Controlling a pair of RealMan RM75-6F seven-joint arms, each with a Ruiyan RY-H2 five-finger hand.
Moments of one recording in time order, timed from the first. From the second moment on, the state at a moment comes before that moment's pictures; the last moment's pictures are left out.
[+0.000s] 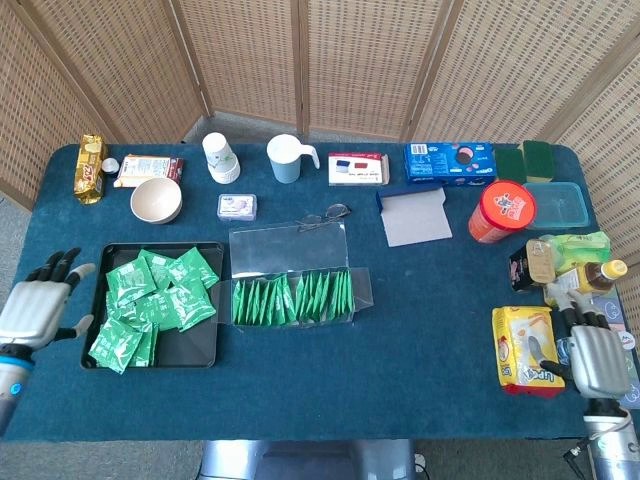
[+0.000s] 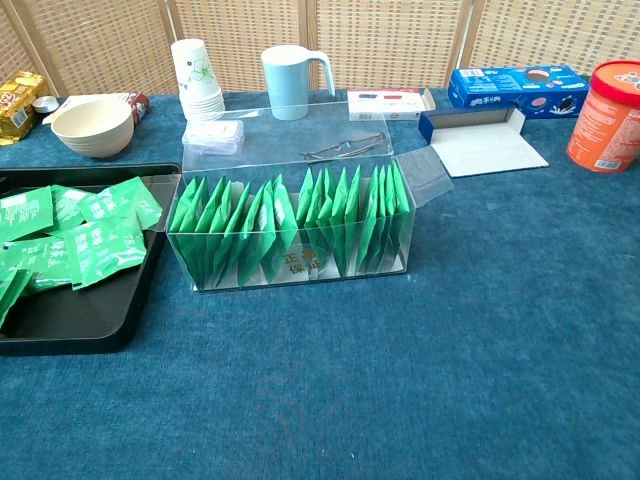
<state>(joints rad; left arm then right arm) -0.38 -0.96 0.05 -1.84 1.15 1.27 0.33 0.08 -1.17 0.12 -1.62 -1.47 1.43 0.00</state>
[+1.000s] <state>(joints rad) -0.07 -0.94 0.12 -1.90 1.43 1.57 0.23 0.11 -1.15 0.08 -1.72 -1.51 1.45 -0.12</state>
